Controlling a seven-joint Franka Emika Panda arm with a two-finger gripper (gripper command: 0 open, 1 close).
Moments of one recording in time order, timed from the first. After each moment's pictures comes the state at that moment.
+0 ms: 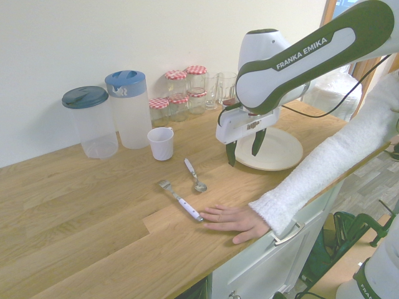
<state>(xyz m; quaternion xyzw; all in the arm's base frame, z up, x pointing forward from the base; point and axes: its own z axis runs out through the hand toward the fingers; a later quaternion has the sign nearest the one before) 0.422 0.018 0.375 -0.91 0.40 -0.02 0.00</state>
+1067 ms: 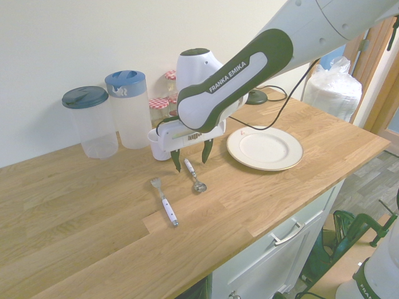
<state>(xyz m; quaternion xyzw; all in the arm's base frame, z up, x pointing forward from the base) 0.528 0.130 0.340 -0.90 0.44 -0.05 0.02</state>
